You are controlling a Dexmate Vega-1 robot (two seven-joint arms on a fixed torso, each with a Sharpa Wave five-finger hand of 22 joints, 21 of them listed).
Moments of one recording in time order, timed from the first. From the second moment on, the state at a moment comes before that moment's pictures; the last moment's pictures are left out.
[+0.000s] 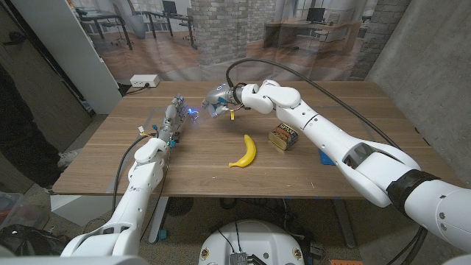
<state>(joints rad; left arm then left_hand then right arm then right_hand) 0.84 0.17 -0.12 -1.14 -0.30 -0.20 -0.33 0.05 0.09 0.38 0.14 0.24 -0.17 0.01 0.18 0.17 -0.17 -0.03 0.20 0.18 -0.17 0.02 0.18 0.17 -0.17 0.05 0.49 0.19 -0.33 -0.19 -0.76 -1.32 -1.18 0.40 0.37 1.04 0.12 0.24 -0.14 0.28 0.52 0.00 0.33 0.21 0.47 -0.04 0.27 0.24 0.49 -0.05 0.40 0.33 0.57 -0.05 0.36 0.20</state>
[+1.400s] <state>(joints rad) 0.85 0.18 -0.12 -1.17 -0.31 -0.20 -0.33 0.05 0.09 0.38 0.14 0.24 -0.17 0.01 0.18 0.17 -0.17 -0.03 0.20 0.18 -0.17 0.02 0.18 0.17 -0.17 0.05 0.48 0.19 -0.36 -0.22 -0.70 -1.41 -1.19 0.37 0.33 1.04 0.12 0.23 -0.14 0.27 0.52 0.01 0.33 0.21 0.49 -0.04 0.27 0.25 0.50 -0.05 0.40 0.34 0.57 -0.05 0.37 0.20</state>
